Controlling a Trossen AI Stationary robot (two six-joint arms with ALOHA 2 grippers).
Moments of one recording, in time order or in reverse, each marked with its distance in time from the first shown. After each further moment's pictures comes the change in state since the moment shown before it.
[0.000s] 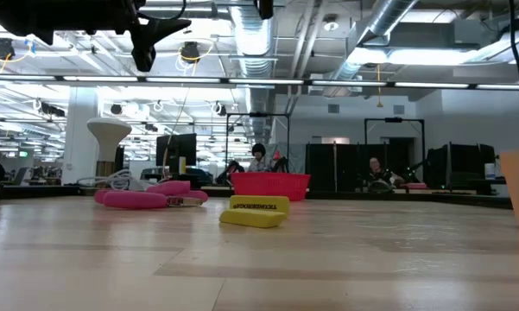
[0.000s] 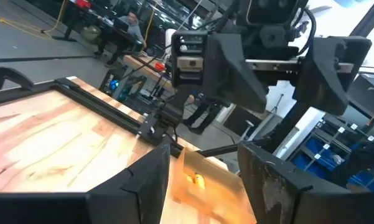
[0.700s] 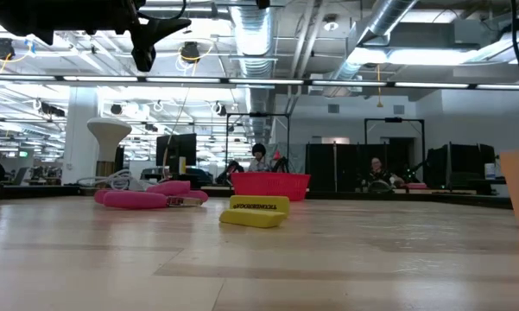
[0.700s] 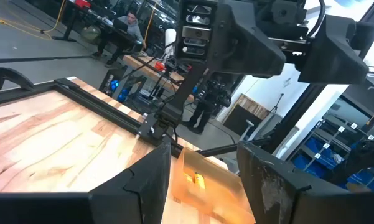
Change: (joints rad) left arm 0.000 0.000 0.000 0.000 0.002 0.003; right arm -0.019 0.001 0.050 -0.003 -0.003 -0.098
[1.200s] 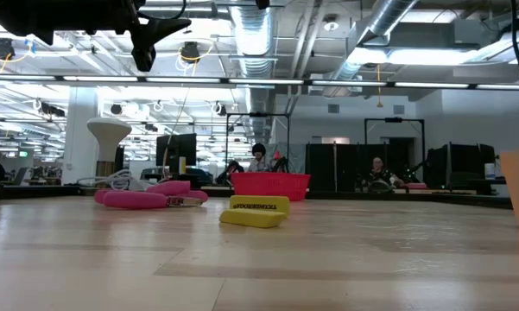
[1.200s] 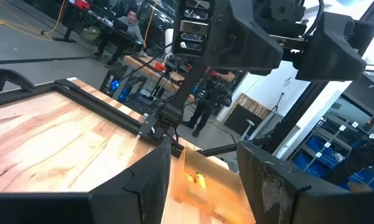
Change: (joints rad) left arm 0.000 0.000 0.000 -0.001 0.000 0.008; right arm -0.005 0.000 0.000 0.004 0.001 -0.031
